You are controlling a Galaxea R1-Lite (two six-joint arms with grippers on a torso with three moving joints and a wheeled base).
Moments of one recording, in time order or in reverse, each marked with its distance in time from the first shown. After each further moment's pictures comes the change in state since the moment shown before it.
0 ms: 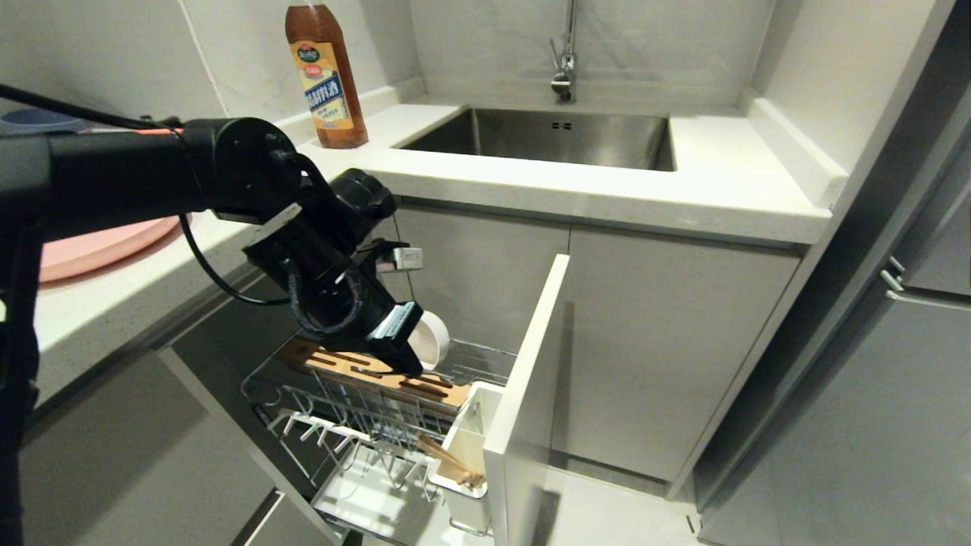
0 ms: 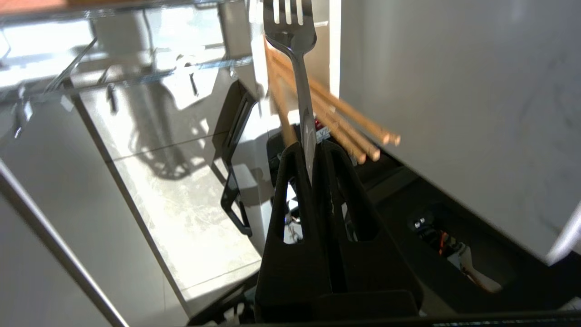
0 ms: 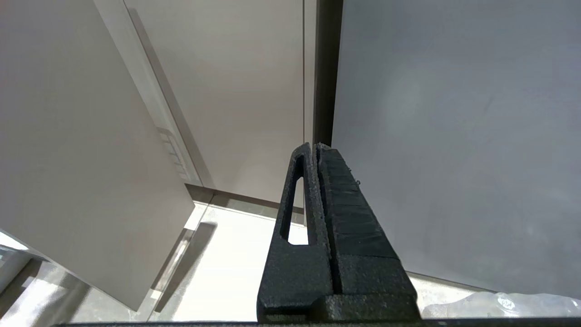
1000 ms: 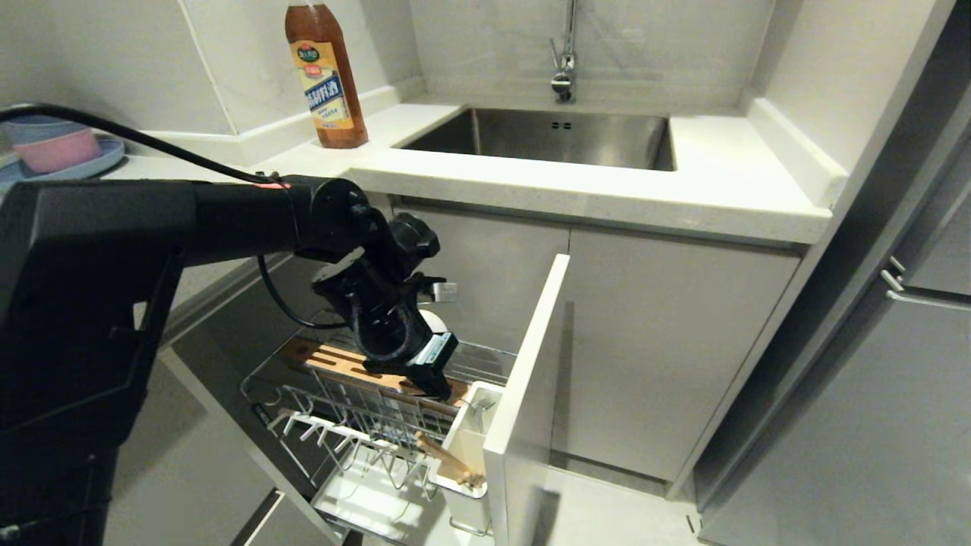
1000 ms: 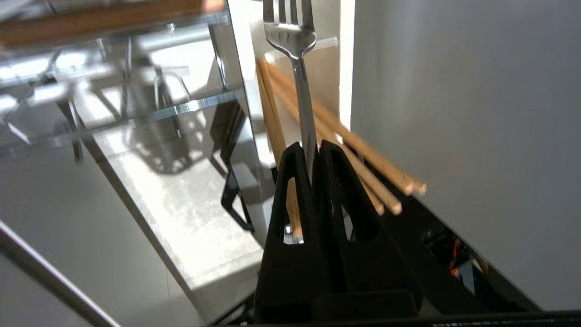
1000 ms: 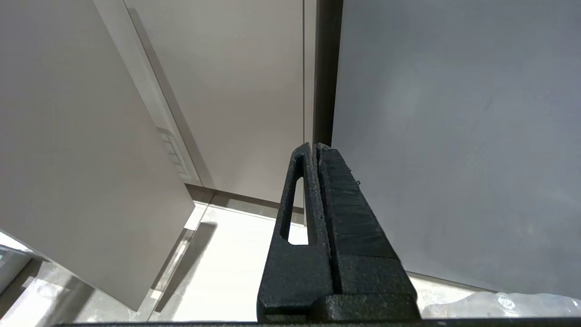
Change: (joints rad) left arm -0.037 0.132 -0.001 -0.060 0.002 0.003; right arm 0.000 0.000 0.000 0.000 0.000 0.000
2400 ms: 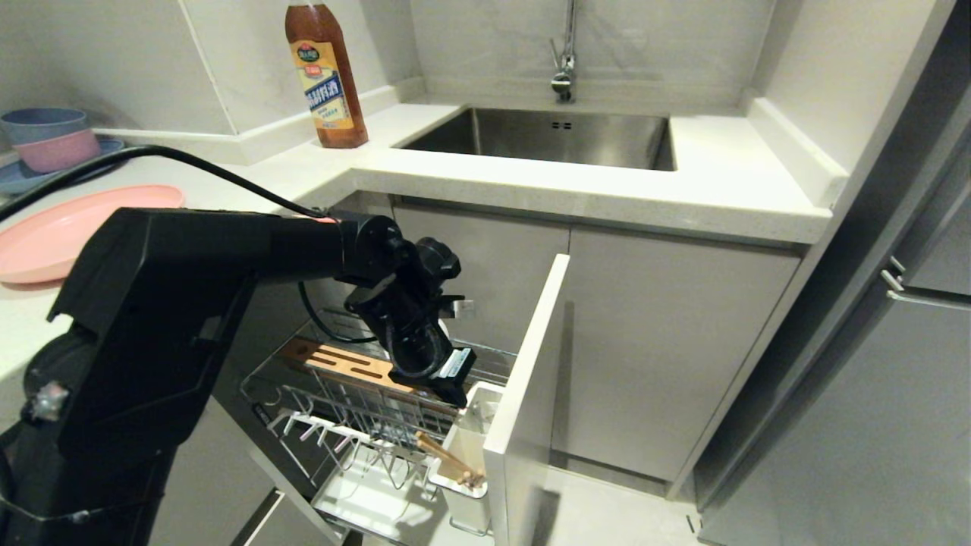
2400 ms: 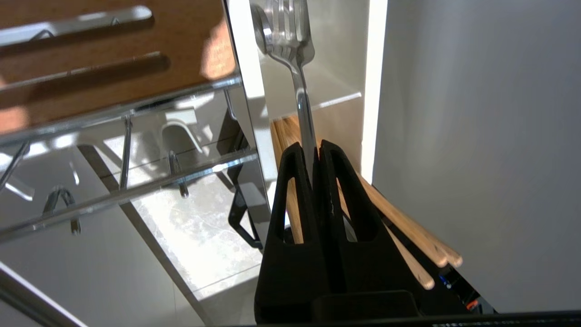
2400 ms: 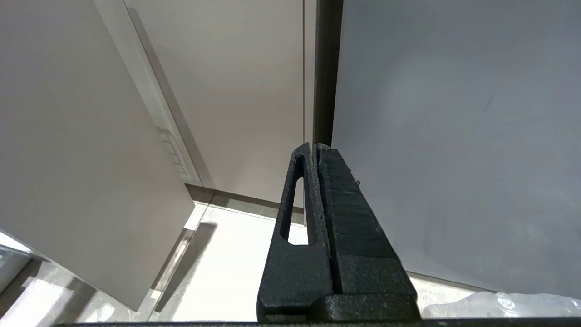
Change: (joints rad) left arm -0.016 0.103 -0.003 -0.095 0.013 0.001; right arm 0.000 0.000 0.000 0.000 0.000 0.000
